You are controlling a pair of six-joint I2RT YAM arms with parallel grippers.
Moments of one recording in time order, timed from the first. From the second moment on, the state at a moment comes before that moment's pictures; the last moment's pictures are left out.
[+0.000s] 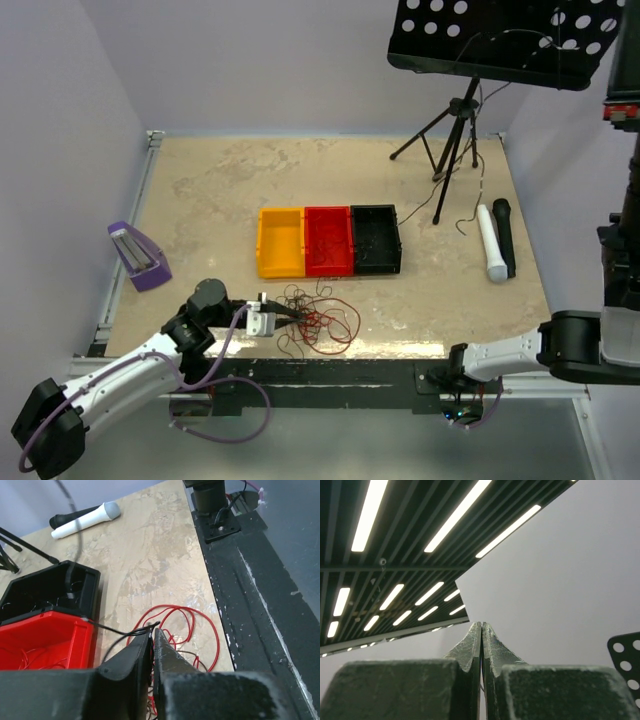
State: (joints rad) left arm -0.74 0.64 0.15 0.39 0.83 0.41; right arm 1.26 1.26 2.30 0.15 0.47 -0.24
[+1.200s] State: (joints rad) left arm -0.61 0.59 0.31 -0.25 0.65 0.89; right arm 1.26 1.20 2.22 0.39 0.85 -0.72
